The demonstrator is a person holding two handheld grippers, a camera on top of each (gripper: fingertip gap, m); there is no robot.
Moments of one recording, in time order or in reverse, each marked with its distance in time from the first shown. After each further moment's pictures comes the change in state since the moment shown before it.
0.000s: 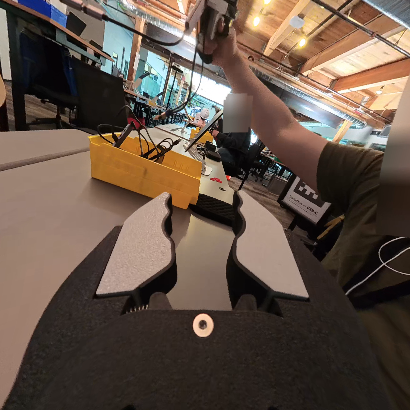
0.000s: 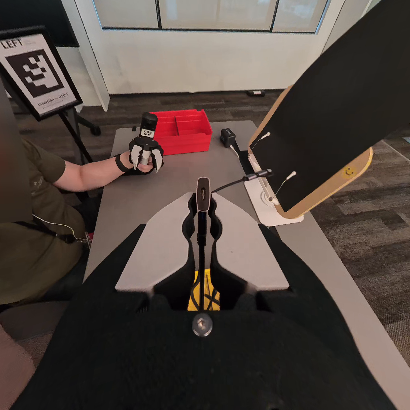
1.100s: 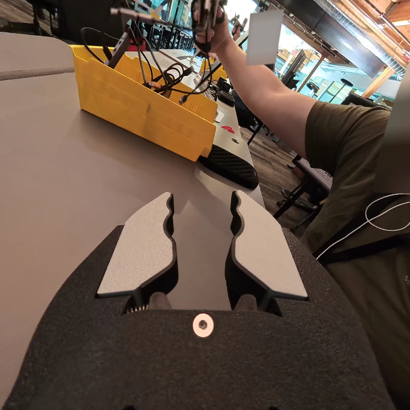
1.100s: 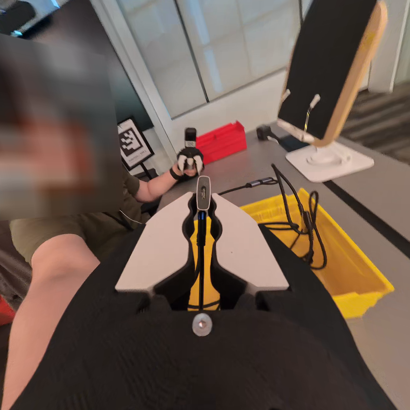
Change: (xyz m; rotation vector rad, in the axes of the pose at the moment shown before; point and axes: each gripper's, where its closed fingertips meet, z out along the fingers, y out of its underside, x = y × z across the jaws) left arm -0.024 0.058 0.024 -0.272 -0.052 -0.081; right arm 0.034 0.179 -0.097 0.271 -0.251 0.373
